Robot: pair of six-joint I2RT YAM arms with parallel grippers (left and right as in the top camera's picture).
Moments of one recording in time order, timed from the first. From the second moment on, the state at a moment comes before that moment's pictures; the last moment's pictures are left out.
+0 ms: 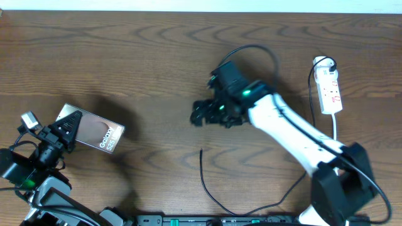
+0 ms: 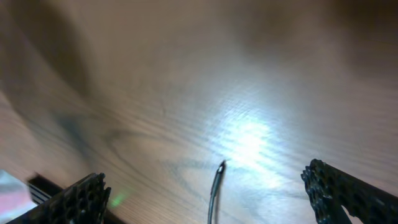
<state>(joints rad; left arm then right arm) 0.97 1.39 0.40 0.79 1.49 -1.12 0.63 1.78 1.33 -0.77 -0.33 0.55</state>
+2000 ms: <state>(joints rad) 0.97 1.39 0.40 0.79 1.49 -1.13 0.96 1.99 1.31 -0.88 -0.09 1.02</state>
